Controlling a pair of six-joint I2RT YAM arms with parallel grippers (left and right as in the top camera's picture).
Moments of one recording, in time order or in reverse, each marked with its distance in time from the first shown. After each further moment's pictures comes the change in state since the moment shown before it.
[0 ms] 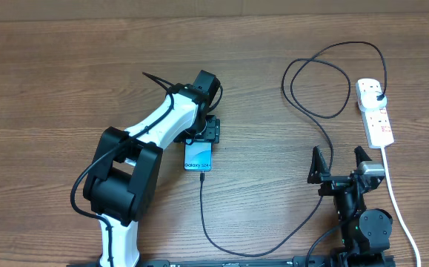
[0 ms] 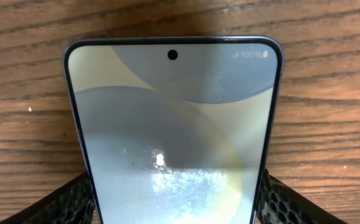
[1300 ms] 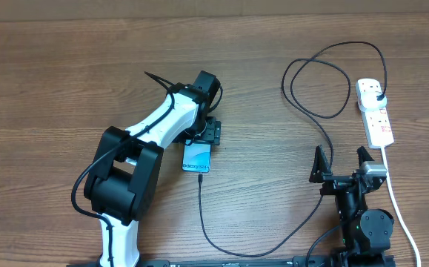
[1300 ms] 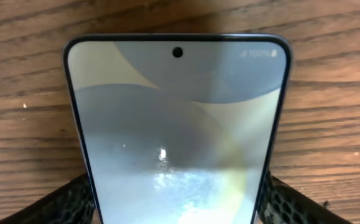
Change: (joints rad) left arm 0.000 0.007 0.003 -0.022 0.003 0.035; right arm -0.026 0.000 0.000 0.000 -0.001 -0.001
